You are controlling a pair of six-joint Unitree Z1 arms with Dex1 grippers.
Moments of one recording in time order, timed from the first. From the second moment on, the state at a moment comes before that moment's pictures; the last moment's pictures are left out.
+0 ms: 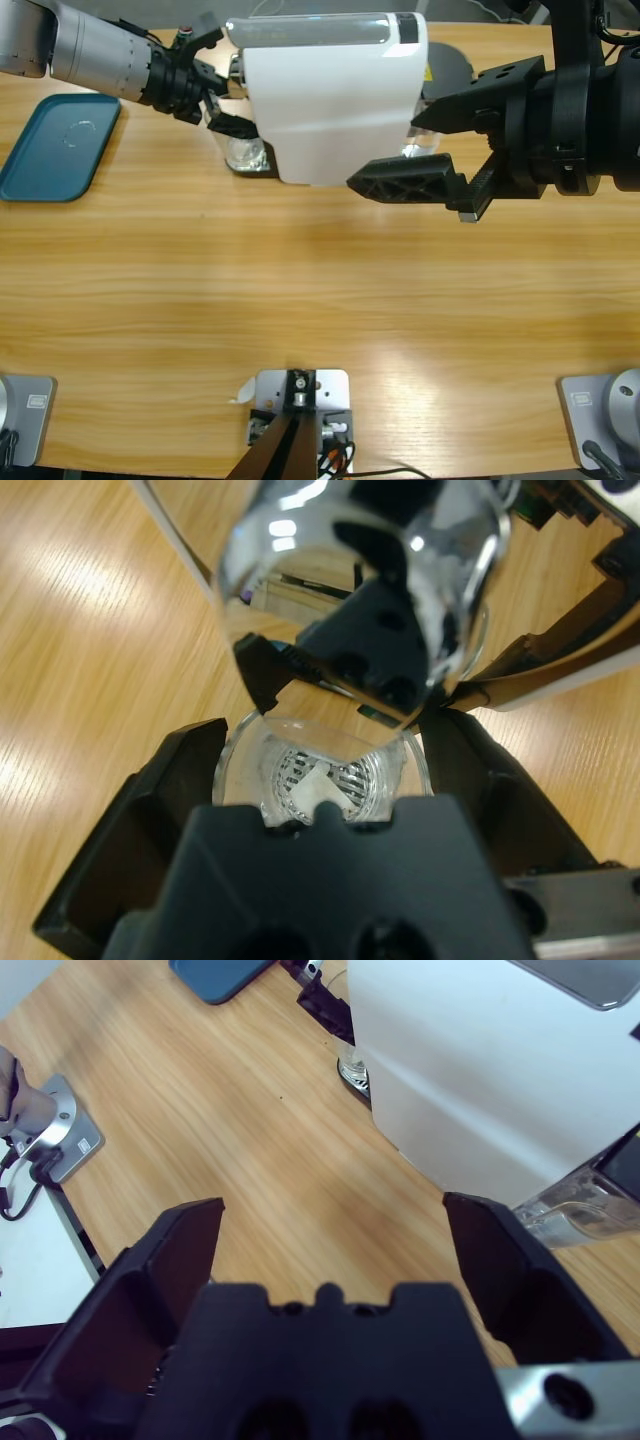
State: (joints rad) arm 0 -0.49 1.90 -1.15 0.13 -0.45 0.52; arm 1 0.96 1.34 -1.03 0.39 0.05 0.21
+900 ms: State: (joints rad) arm 0 -0.49 1.82 -1.10 0.13 -0.41 0.50; arm 1 0.96 1.36 -1.03 0.39 0.05 0.21
